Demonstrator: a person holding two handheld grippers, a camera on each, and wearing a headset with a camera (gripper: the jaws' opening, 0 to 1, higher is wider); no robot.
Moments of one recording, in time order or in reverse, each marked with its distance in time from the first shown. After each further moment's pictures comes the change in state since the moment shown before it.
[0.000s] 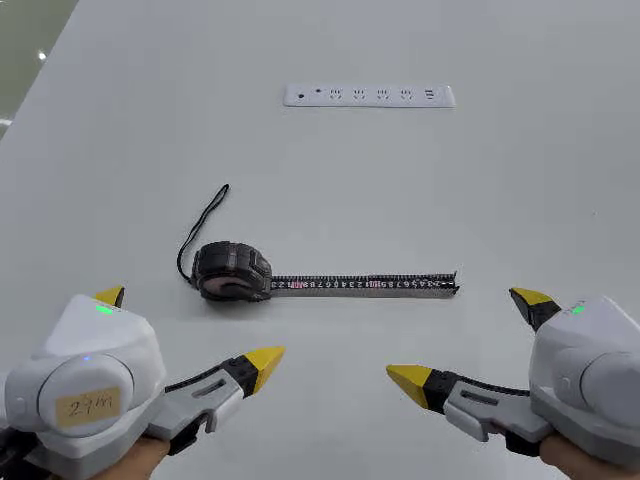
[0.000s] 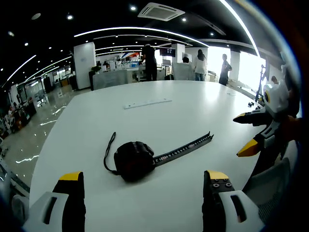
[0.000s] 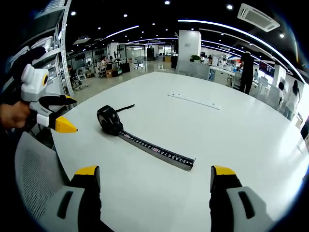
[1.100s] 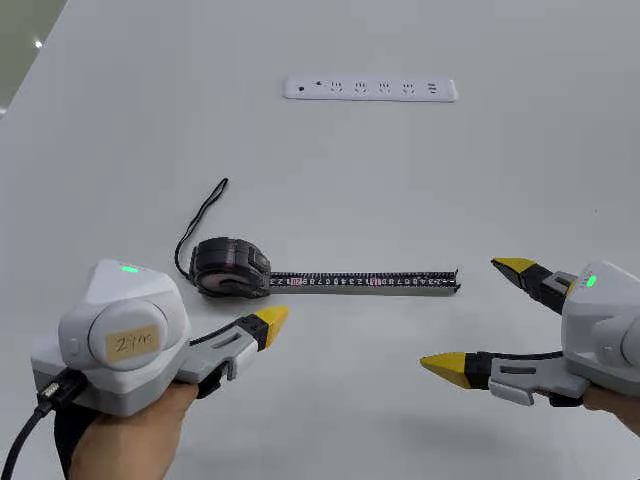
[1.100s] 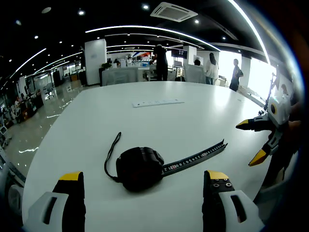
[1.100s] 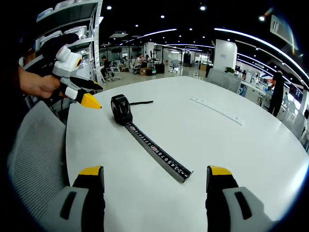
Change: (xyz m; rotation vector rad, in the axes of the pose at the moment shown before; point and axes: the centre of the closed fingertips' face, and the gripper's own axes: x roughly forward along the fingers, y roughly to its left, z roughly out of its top) left arm 0.041 0.011 0.003 -0.075 -0.001 0.067; right arm 0.028 -0.027 -0.008 -0.234 -0.051 0.263
